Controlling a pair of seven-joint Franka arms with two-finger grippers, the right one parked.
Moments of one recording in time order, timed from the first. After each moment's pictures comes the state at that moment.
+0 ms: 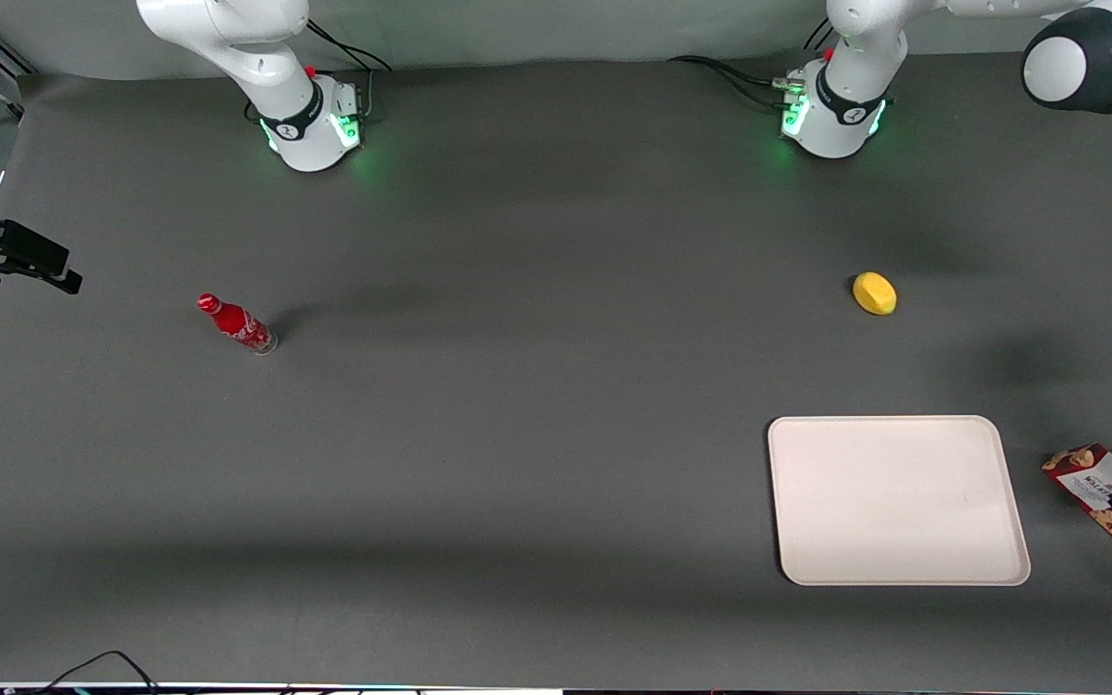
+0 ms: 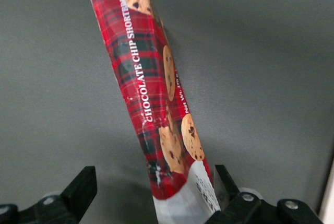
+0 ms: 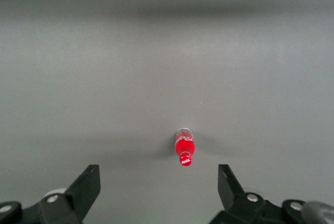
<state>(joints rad) 0.45 0.88 -0.02 -1.34 0.06 2.48 0.05</state>
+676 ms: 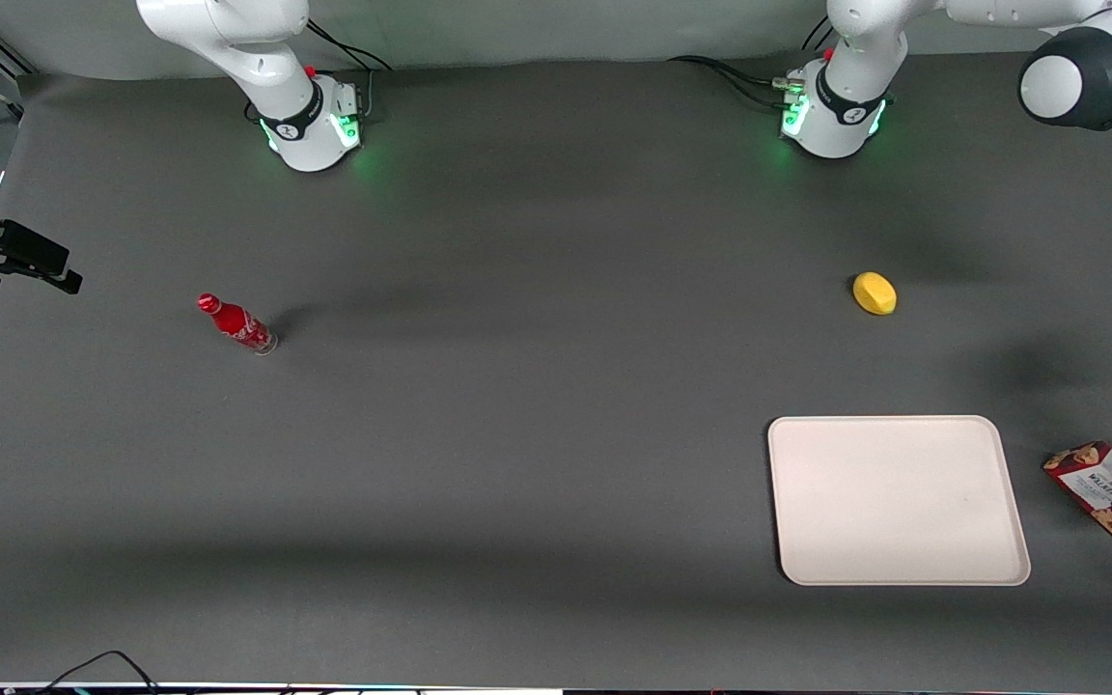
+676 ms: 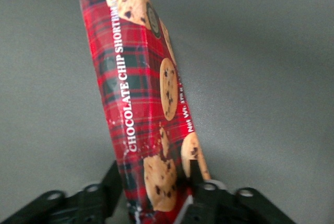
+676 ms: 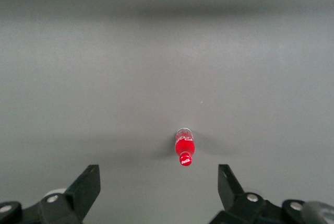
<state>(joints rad) 0.46 0.94 -0.03 -1.31 0.06 2.55 0.05</state>
